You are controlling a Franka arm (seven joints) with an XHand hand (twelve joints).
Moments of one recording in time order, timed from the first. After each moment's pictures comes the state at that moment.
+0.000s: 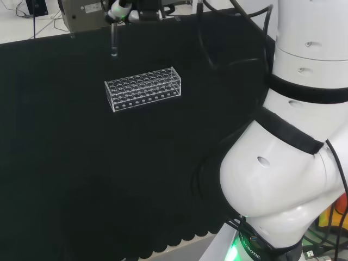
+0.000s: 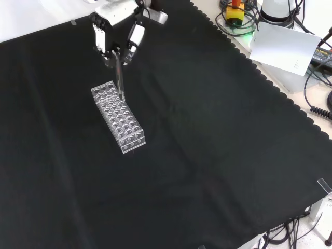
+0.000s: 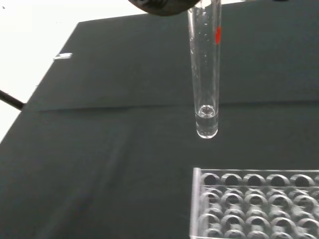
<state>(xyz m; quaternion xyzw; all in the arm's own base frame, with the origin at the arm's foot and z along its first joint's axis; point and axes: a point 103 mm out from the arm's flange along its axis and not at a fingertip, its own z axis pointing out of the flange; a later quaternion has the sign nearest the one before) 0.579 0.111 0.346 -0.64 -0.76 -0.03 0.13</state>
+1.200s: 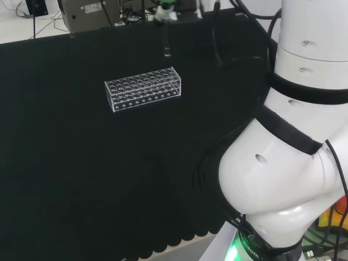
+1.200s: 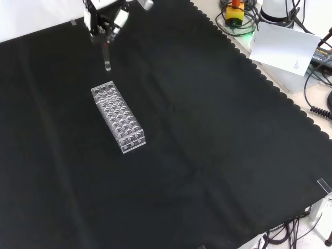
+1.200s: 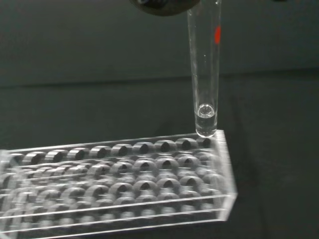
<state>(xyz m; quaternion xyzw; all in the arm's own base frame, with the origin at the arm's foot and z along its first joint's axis) 0.564 -0.032 0.329 -0.74 -0.66 0.06 0.08</state>
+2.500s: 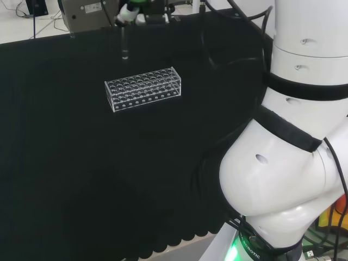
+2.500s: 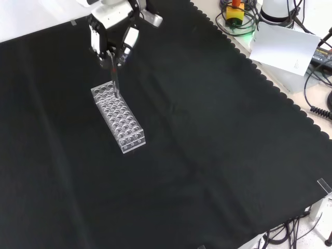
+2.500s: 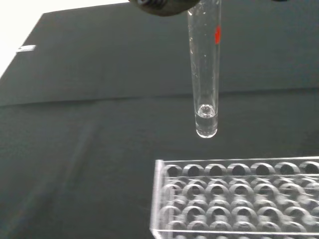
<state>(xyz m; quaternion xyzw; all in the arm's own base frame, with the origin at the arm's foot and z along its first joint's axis) 0.586 0.090 0.329 -0.66 -0.74 -0.01 0.13</state>
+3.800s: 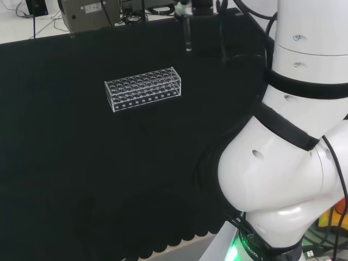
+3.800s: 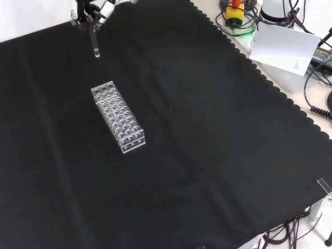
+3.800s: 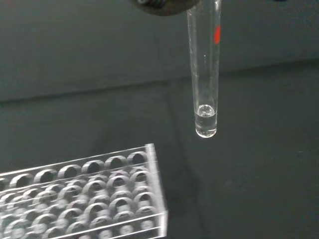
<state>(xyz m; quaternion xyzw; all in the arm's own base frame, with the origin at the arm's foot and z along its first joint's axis) 0.577 -0.085 0.330 -0.79 -0.61 0.06 0.08</state>
